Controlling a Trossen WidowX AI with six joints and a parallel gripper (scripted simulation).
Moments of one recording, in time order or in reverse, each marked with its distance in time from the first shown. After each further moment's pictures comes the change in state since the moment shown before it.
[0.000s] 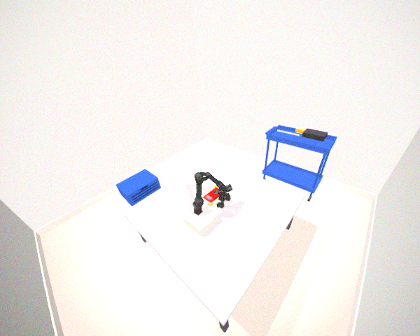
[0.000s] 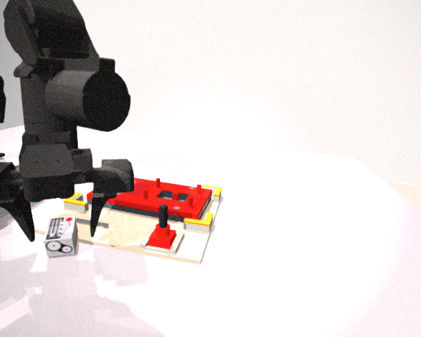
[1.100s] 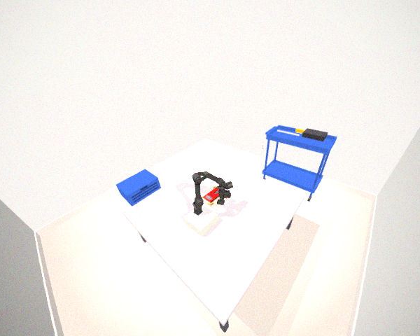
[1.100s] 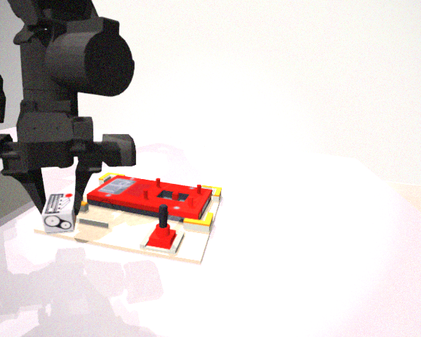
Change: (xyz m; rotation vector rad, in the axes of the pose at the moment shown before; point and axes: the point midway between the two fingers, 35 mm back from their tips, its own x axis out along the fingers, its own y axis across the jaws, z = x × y) arm -0.035 0.002 0.002 0.004 0.015 -0.011
